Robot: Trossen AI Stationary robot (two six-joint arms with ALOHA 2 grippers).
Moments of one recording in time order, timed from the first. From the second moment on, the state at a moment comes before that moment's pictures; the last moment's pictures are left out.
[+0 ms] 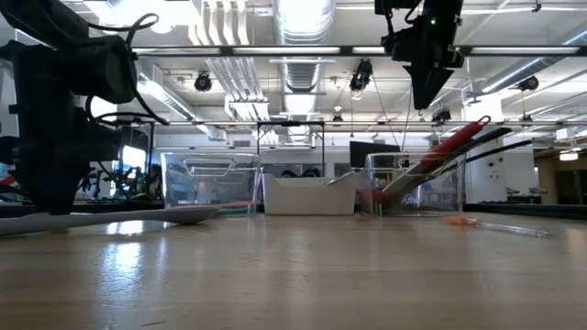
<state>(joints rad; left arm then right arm) -0.09 1.14 0.46 -0.83 -0.17 -1.24 -0.26 1.42 1.34 -1.25 0.39 0.42</state>
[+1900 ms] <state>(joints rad) -0.09 0.75 0.45 0.37 -0.37 -0.15 0.07 1.41 0.87 0.26 0.40 0.15</state>
